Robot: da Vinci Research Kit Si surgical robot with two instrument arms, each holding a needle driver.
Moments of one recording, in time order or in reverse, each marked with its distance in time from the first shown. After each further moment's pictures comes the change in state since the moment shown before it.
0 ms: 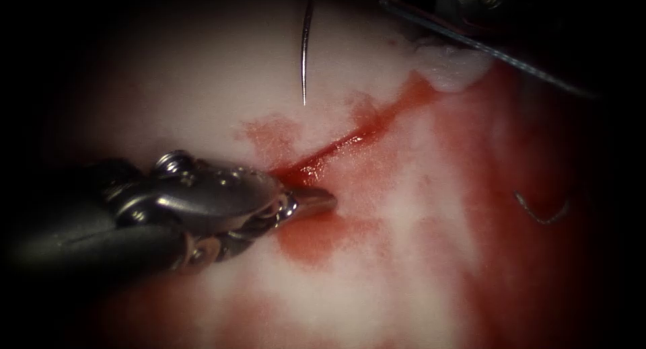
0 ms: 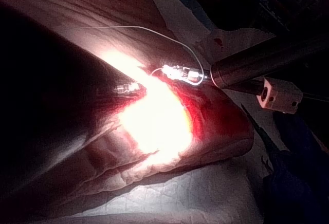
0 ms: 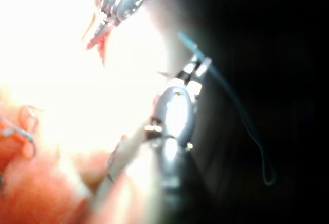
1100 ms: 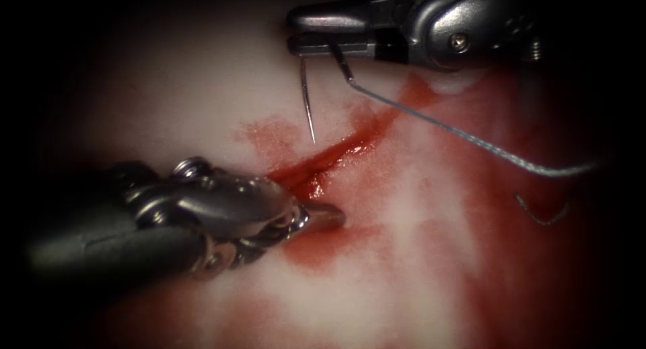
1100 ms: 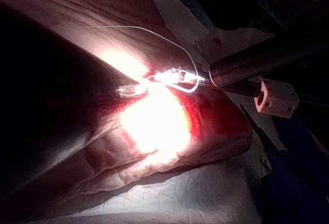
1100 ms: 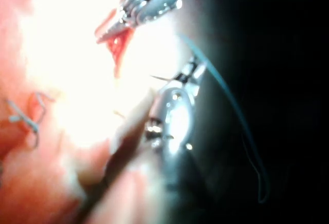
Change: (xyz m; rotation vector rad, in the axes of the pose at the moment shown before) right arm -0.001 -0.003 0.001 0.262 -0.075 -0.103; left arm 0.000 -0.001 0.001 0.054 0.058 -0.049
